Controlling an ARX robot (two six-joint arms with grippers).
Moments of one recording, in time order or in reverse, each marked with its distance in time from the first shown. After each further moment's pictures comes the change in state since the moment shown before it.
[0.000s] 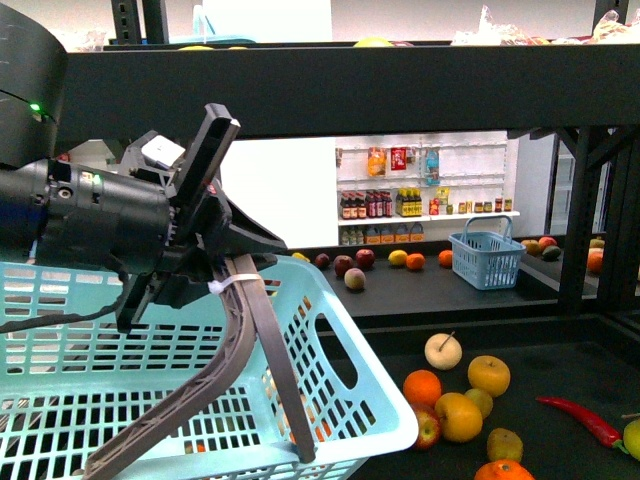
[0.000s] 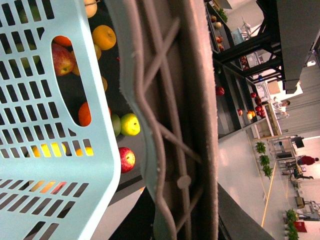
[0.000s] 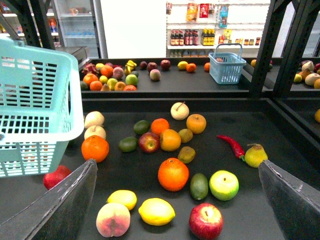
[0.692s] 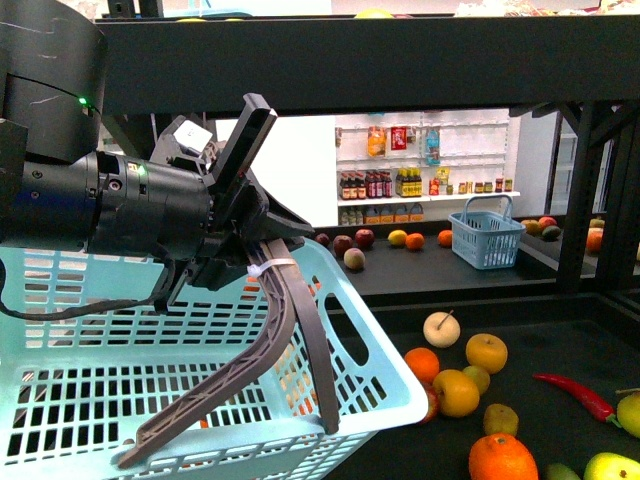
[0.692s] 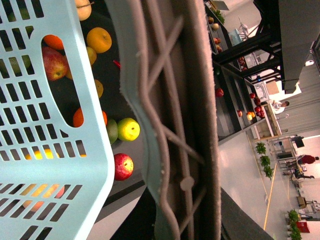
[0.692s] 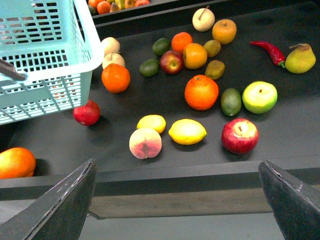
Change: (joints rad) left arm -0.050 0.063 0.017 0.077 -0.039 -0.017; right arm -0.091 0.454 0.118 -0.054 -0.182 0.124
